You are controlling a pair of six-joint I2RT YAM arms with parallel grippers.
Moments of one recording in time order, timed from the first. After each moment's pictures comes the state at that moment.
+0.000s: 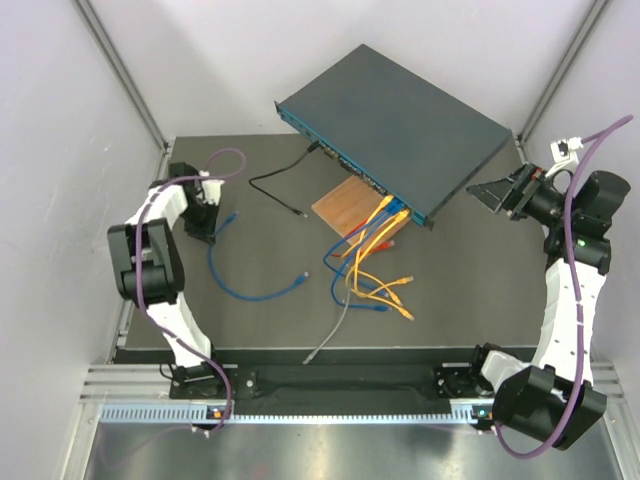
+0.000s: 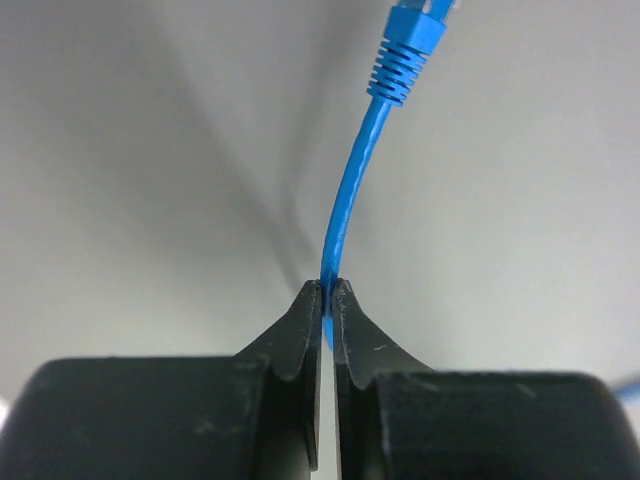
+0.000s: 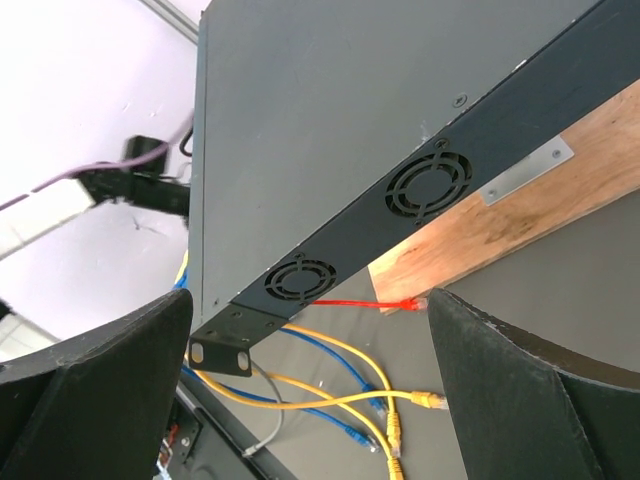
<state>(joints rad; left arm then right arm) 0.14 1.92 1.37 -0.75 0.16 0.37 -0.43 1.02 1.03 -0.28 -1.07 0.47</state>
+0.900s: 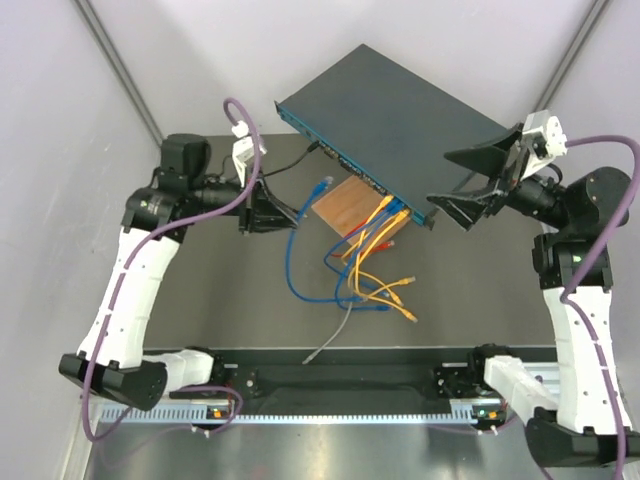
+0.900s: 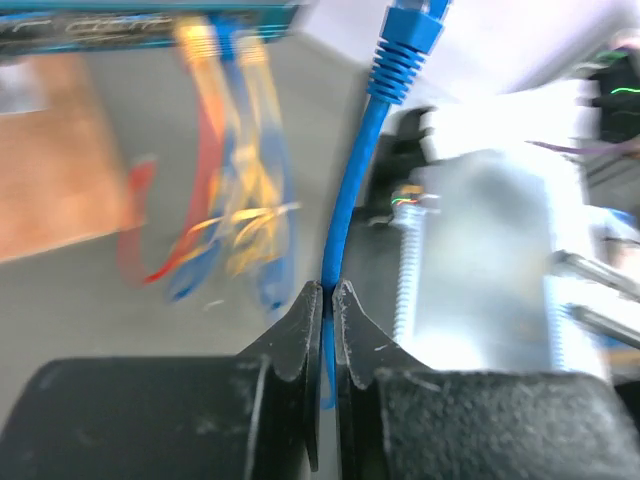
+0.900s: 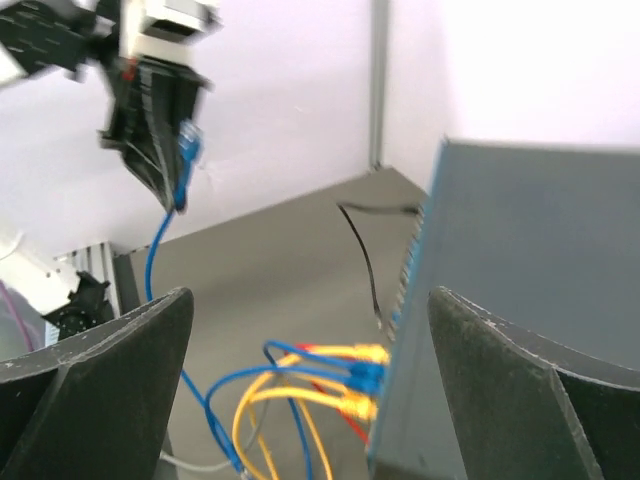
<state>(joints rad) -0.23 1.24 1.58 -0.95 1.15 0.13 -0.03 0.90 1.23 0.01 -1.10 0.33</state>
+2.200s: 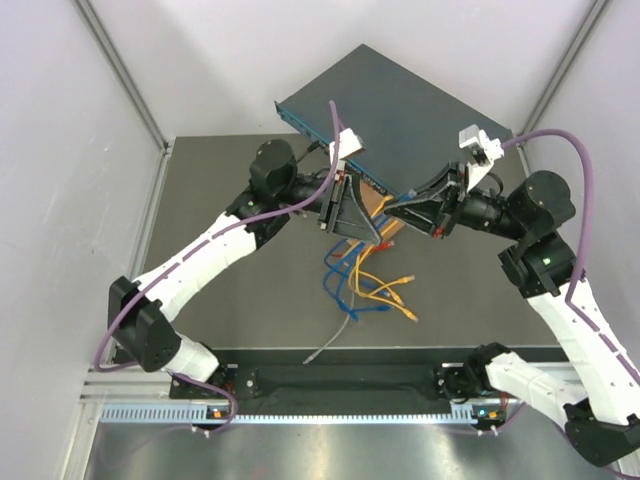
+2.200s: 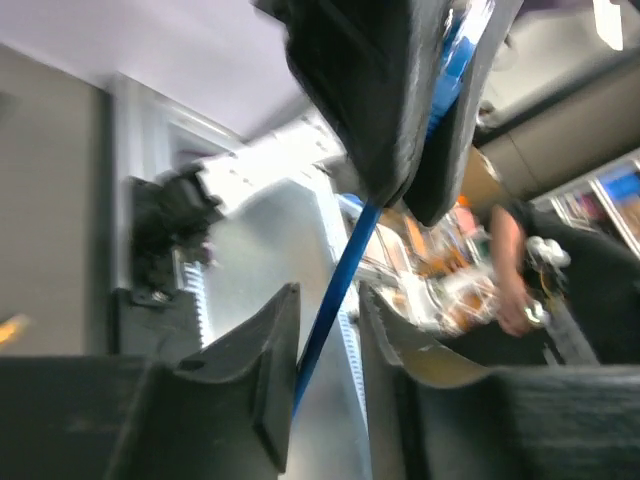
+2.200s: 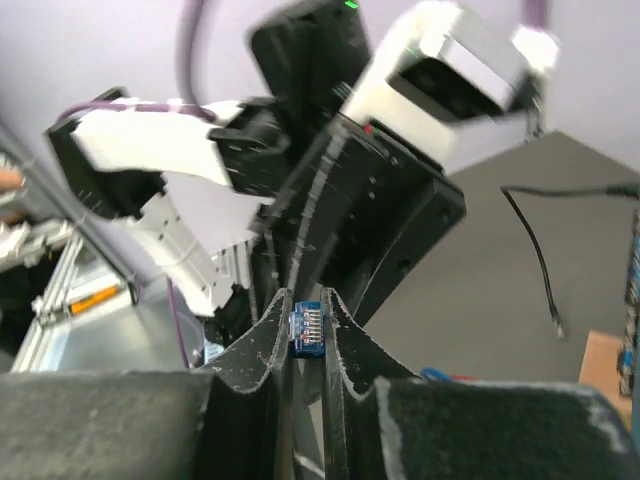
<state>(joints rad) -0.69 1.48 1.35 0.36 1.29 -1.06 0.44 0.92 1.20 -0.06 -0.86 0.42</state>
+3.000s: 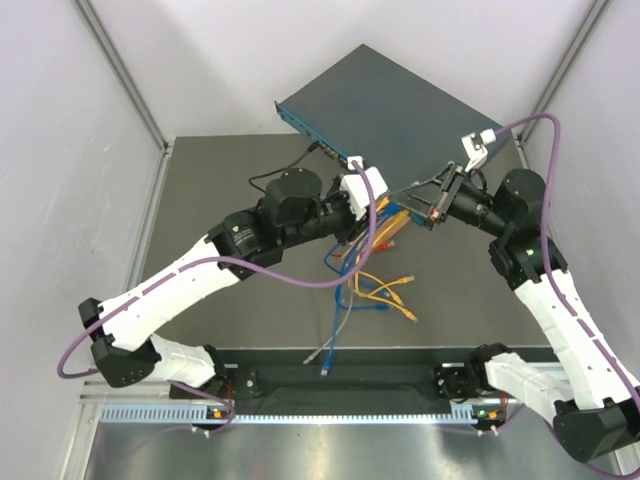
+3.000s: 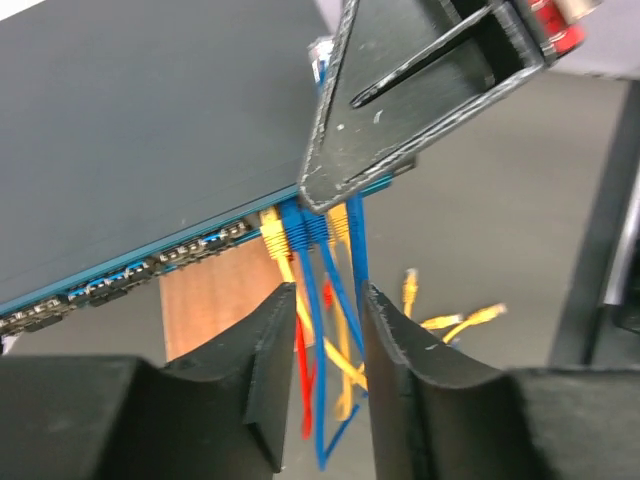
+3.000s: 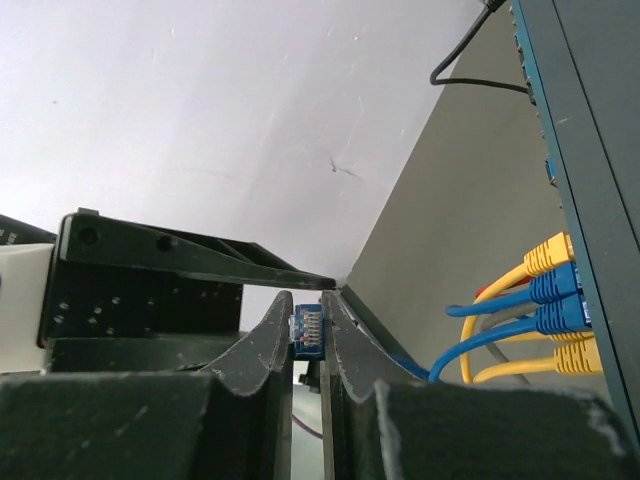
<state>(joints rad) -1.01 1.34 1.54 -0.43 0.06 0.22 0.31 0.95 1.05 -0.10 -0.68 0.99</state>
